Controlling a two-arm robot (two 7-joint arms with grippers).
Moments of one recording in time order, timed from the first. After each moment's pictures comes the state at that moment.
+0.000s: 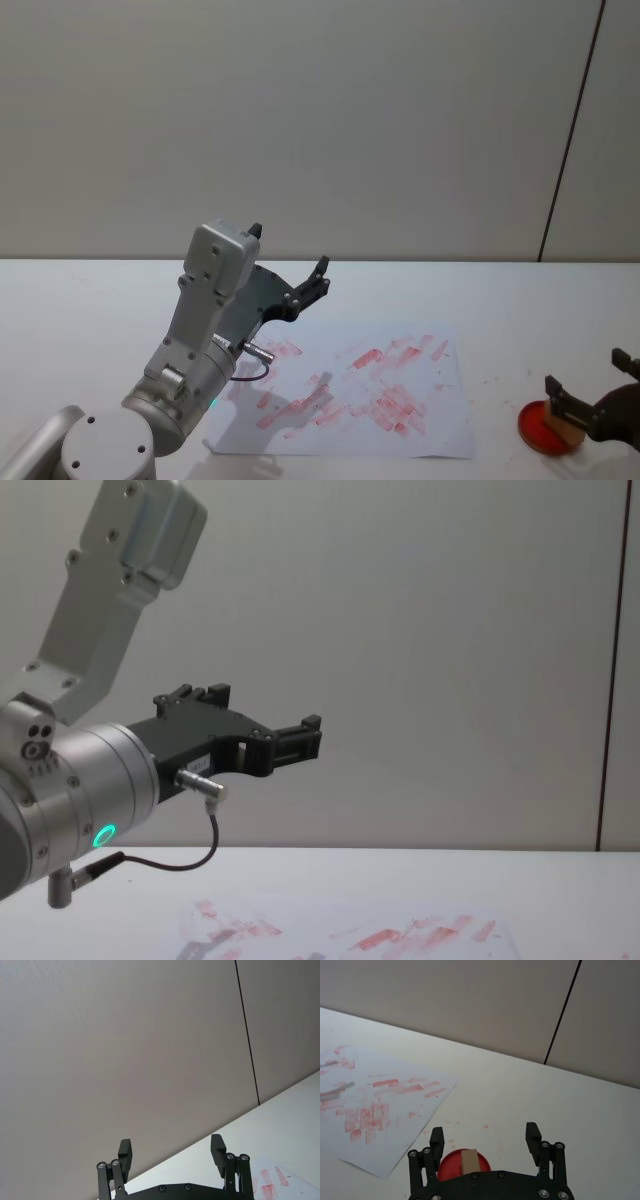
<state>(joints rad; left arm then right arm) -0.24 0.38 0.45 -1.63 -0.20 0.01 -0.01 -0.20 0.52 -0.14 -1.85 0.35 0.21 0.09</state>
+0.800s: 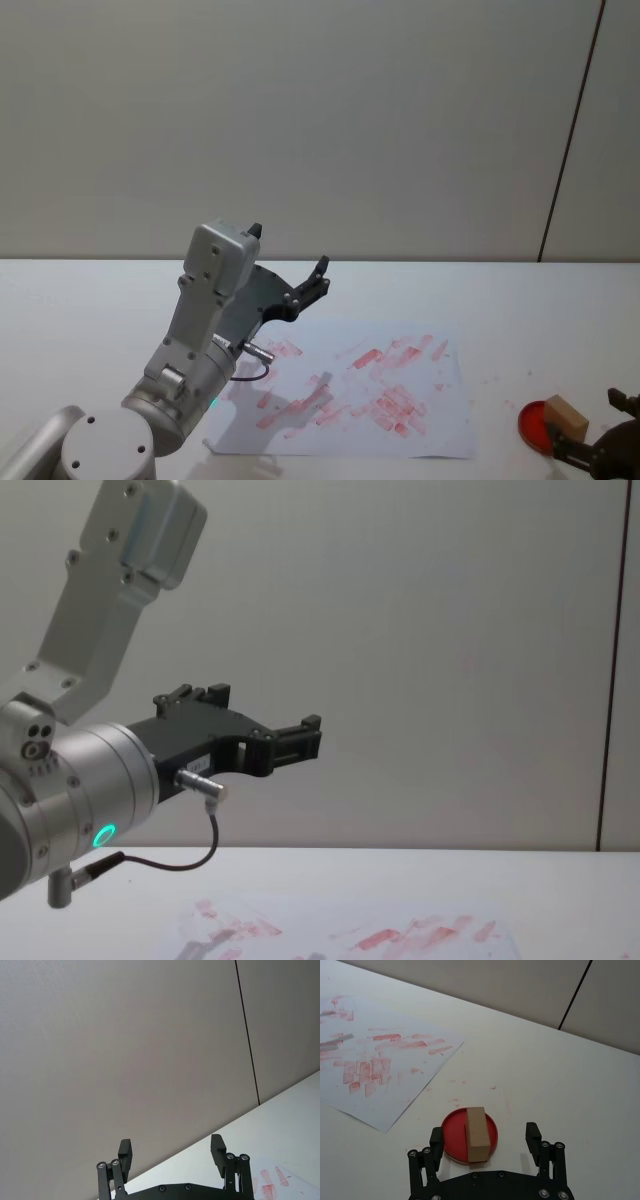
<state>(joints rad) -0.24 0.38 0.45 -1.63 -0.20 0.01 -0.01 -0.22 0.54 -0.14 -1.83 0.30 0.30 0.14</state>
